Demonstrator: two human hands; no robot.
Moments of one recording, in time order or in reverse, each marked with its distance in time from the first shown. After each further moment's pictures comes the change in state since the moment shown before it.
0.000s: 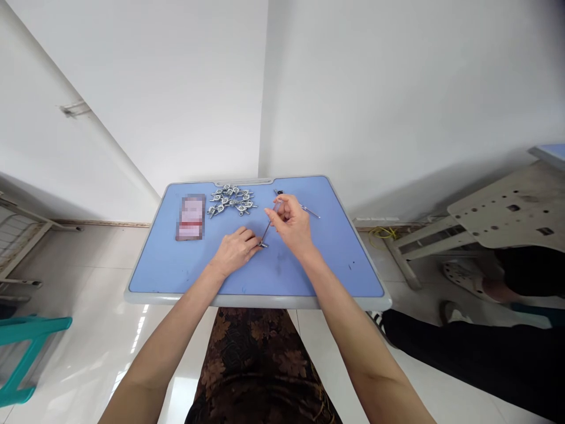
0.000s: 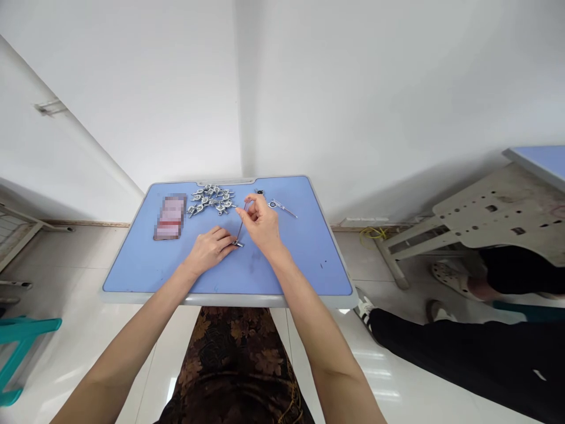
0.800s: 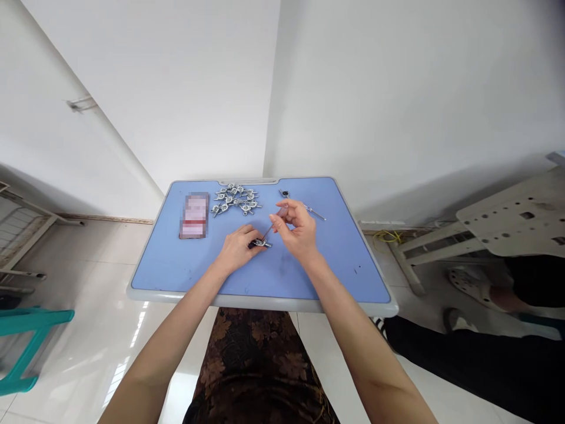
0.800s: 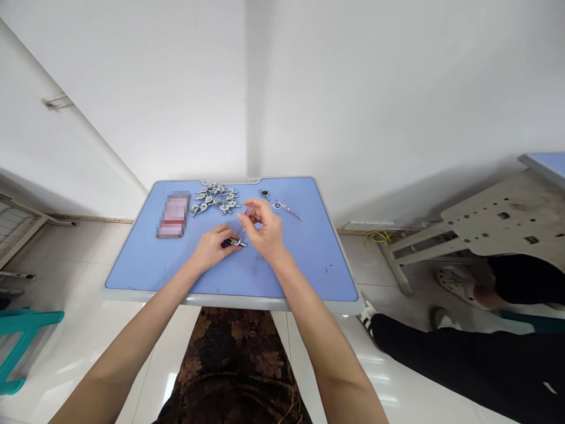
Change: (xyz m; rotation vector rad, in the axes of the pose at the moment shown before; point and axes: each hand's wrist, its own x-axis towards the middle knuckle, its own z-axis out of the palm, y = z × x) left_hand 0.007 0.003 -0.005 -0.357 -0.013 -0.229; right_hand -0.009 -0.006 0.002 0.124 -0.038 -0.129
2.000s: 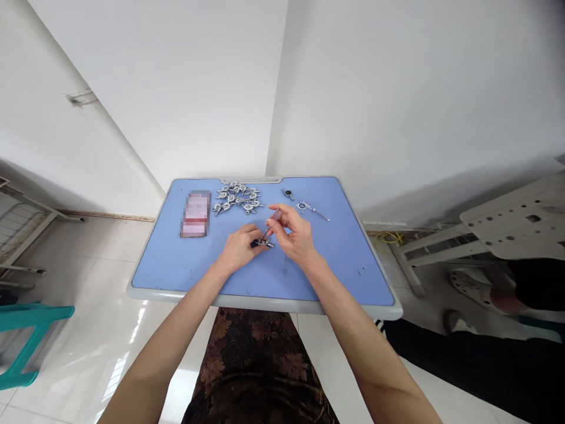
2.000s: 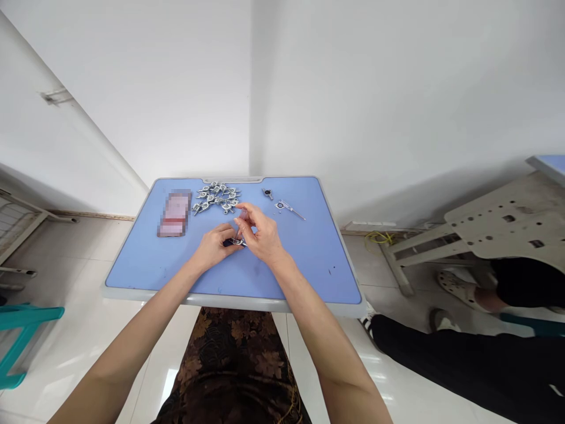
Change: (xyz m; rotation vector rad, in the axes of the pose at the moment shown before) left_hand 0.002 -0.002 0.001 -0.071 0.007 -0.013; right_hand -0.005 0.002 0.004 -0.058 -0.175 -0.076
